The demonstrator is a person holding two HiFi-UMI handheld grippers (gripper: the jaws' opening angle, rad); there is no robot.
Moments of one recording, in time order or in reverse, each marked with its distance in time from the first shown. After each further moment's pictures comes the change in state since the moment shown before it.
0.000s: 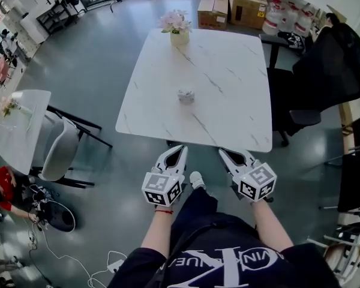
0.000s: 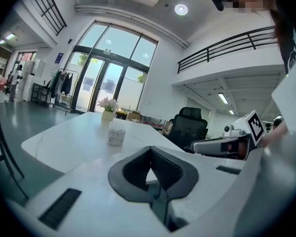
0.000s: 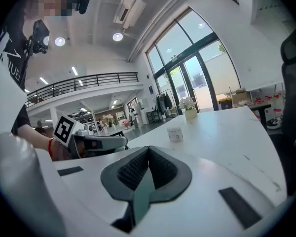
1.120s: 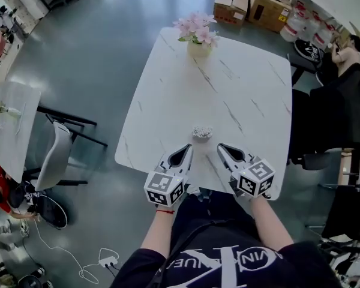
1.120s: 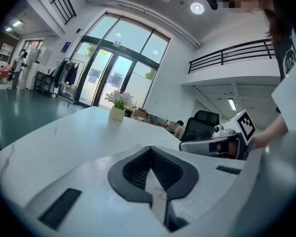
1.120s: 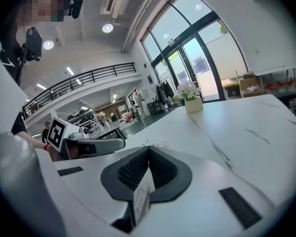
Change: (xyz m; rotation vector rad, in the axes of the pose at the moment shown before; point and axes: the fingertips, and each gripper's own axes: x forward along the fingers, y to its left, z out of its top) left arm 0.142 0.135 0.049 -0.101 0.026 0.016; right arm 0.187 -0.119 0.058 0.060 0.130 0.064
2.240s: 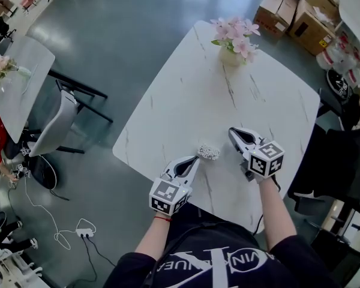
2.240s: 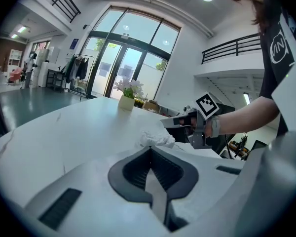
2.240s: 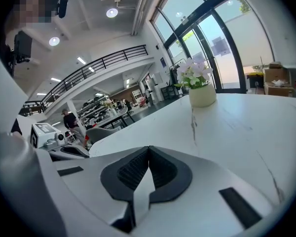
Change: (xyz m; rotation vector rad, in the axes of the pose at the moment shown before) left arm 0.040 0.015 -0.028 -0.047 0.100 0.142; right arm 0.099 -0.104 0.032 -0.076 0.208 0.192
